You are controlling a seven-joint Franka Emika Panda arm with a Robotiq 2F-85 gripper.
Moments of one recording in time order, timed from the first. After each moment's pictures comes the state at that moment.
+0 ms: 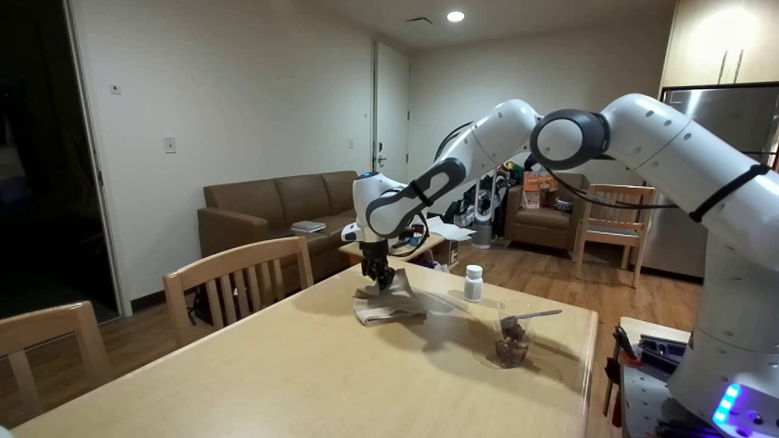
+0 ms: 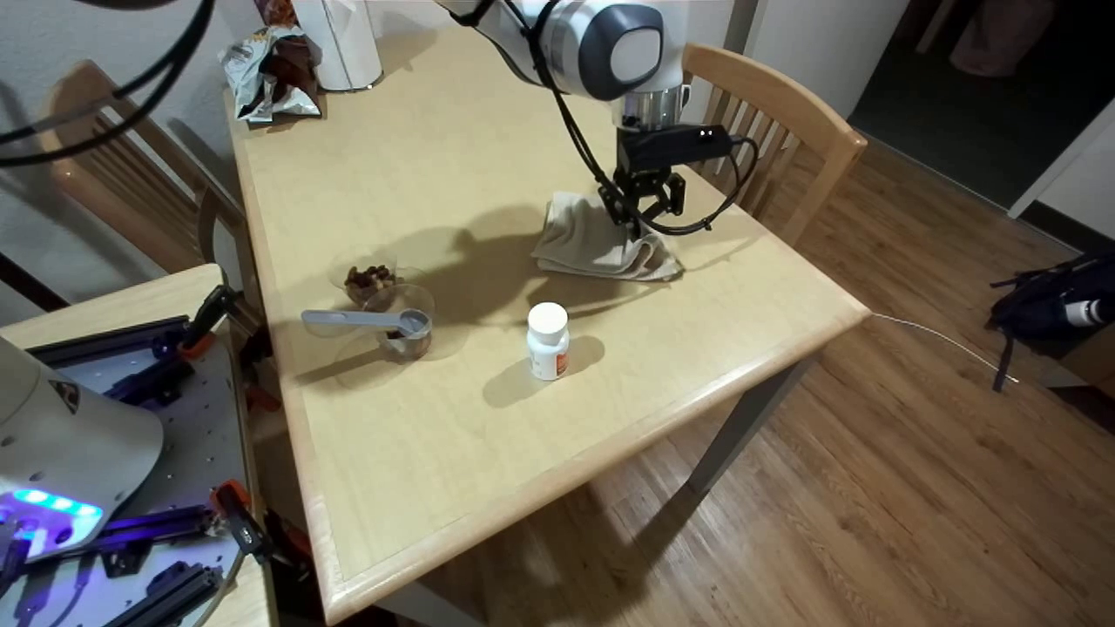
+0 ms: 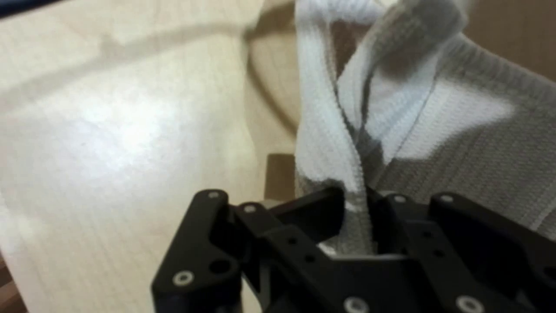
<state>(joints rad) 0.04 0.92 0.01 -1.30 -0.22 2.19 -1.10</state>
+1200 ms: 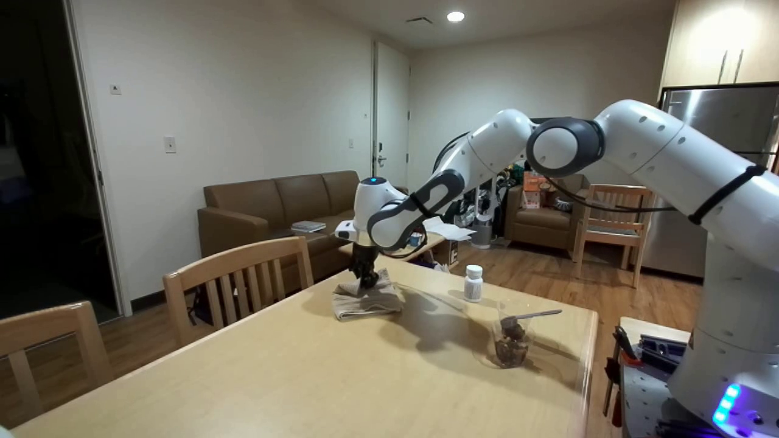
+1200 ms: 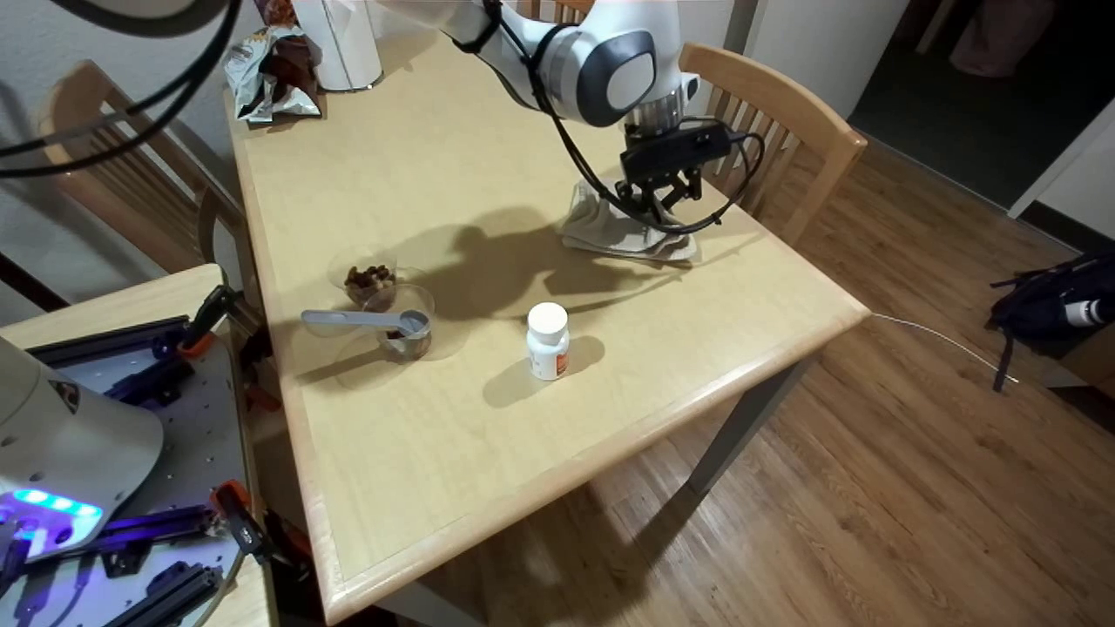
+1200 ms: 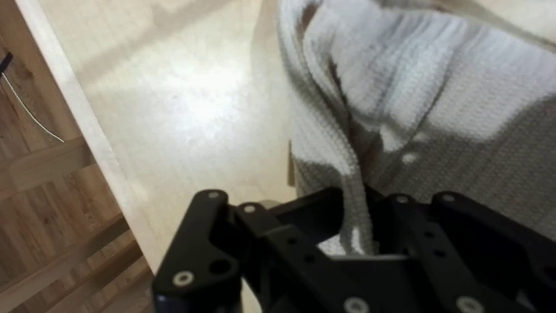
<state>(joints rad) 0.03 0.97 0.01 -1.30 -0.24 2.47 -0.96</state>
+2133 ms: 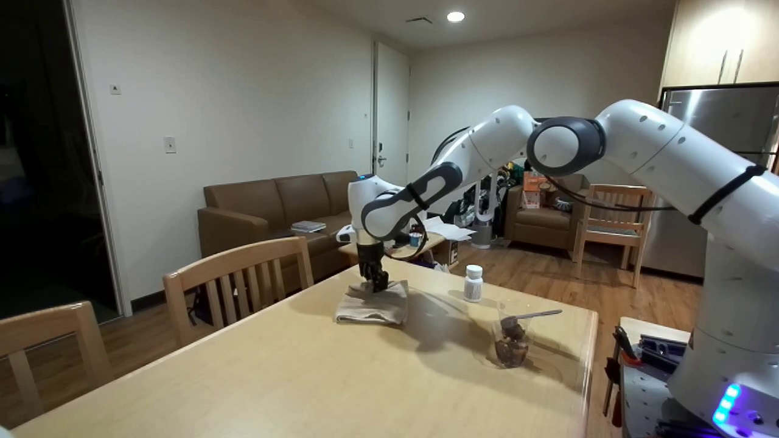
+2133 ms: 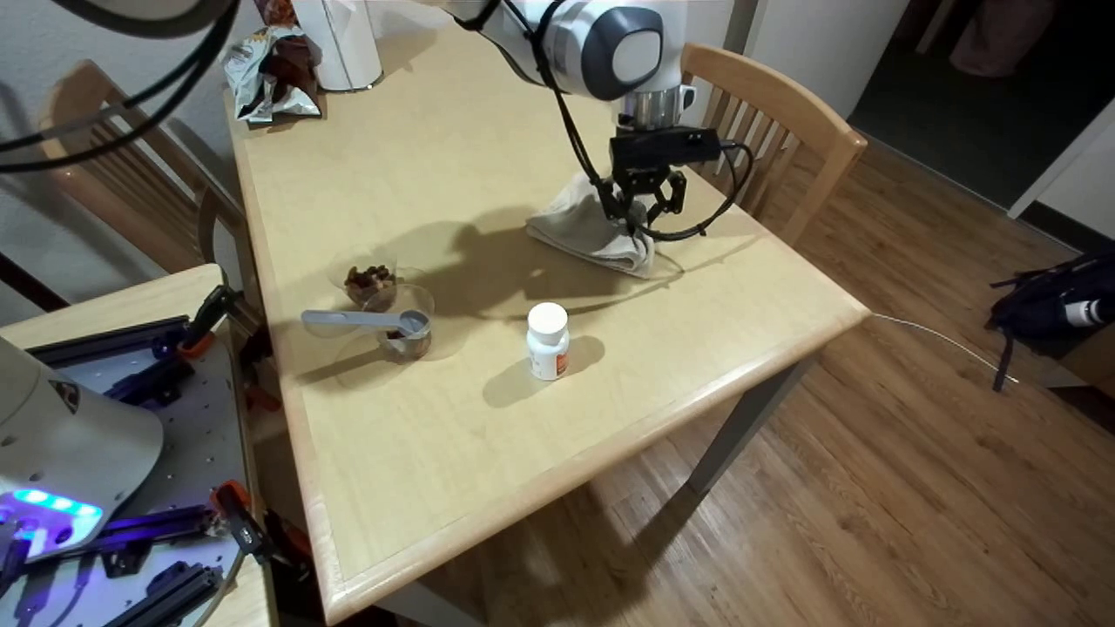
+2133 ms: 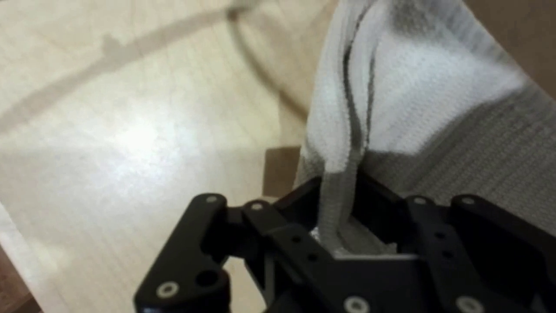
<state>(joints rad) 0.03 0.97 0.03 -1.23 -0.24 2.16 -0.93</state>
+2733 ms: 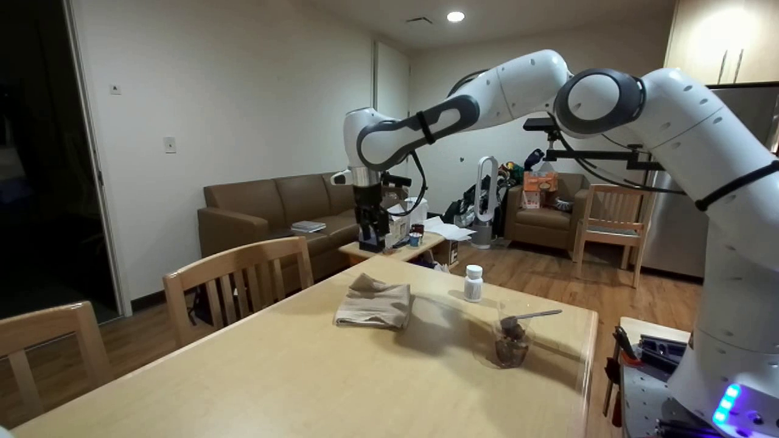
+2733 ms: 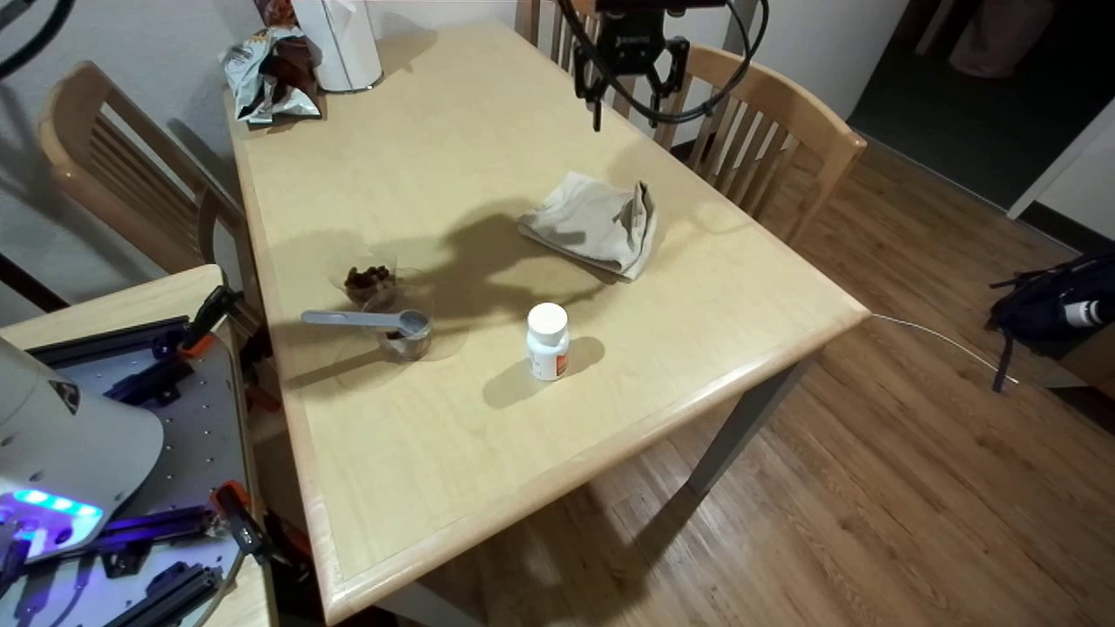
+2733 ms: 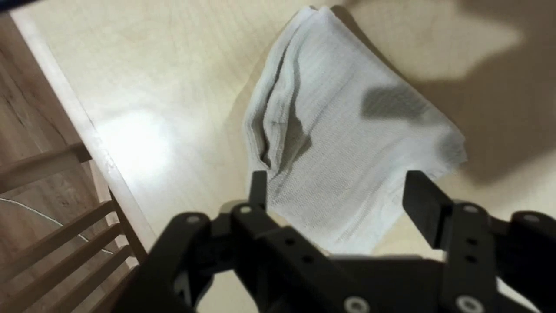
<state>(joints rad) 0.04 0.71 0.10 -1.24 -0.21 1.88 -0.93</state>
